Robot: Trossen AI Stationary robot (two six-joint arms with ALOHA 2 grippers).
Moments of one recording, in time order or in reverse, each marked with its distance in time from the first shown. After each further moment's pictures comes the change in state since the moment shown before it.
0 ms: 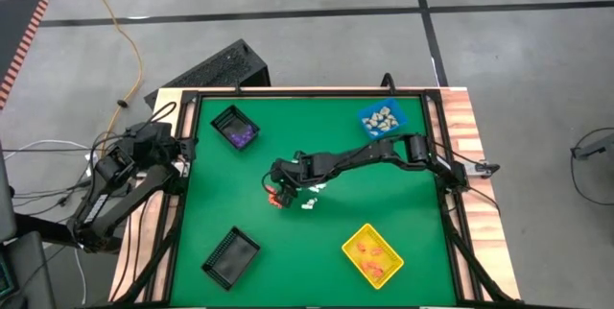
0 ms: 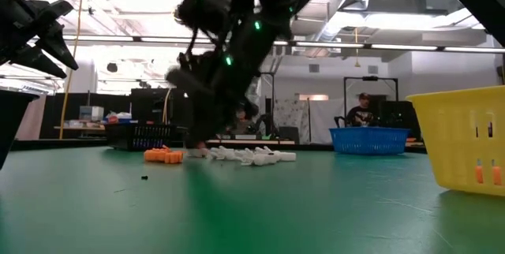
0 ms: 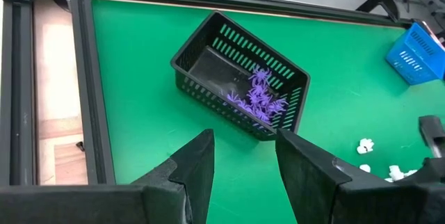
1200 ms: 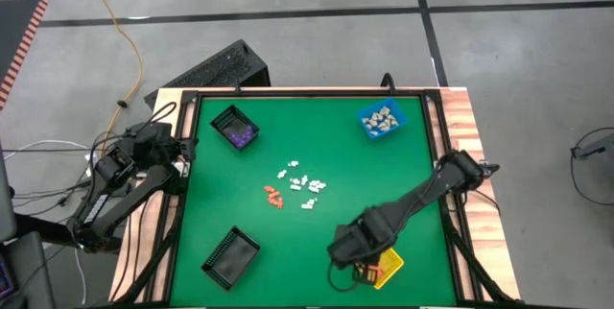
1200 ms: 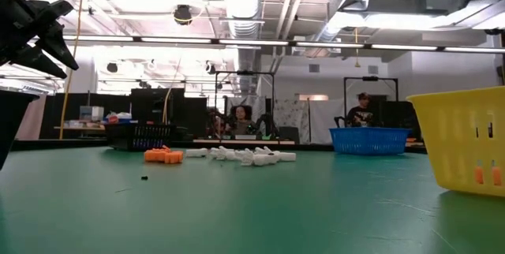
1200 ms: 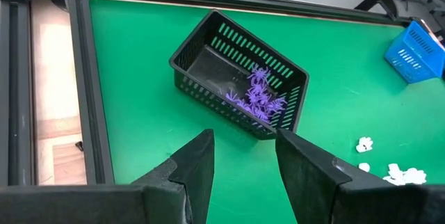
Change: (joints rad) left arm 0.000 0.000 0.000 0.000 0.006 0.003; right arm 0.521 -0.283 0.201 -1.046 -0.321 0.435
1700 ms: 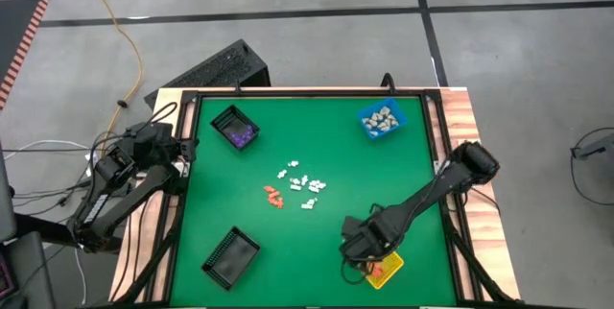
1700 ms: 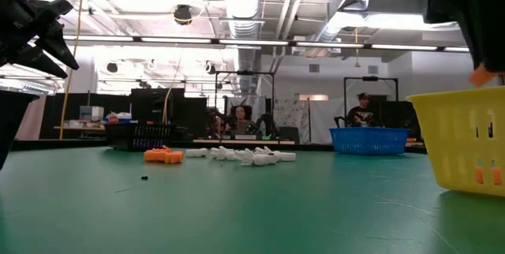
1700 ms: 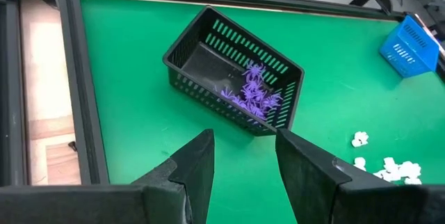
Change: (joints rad) left arm 0.000 0.000 0.000 0.000 0.020 0.008; right arm 0.033 -0.139 -0.439 0.356 0.169 0.184
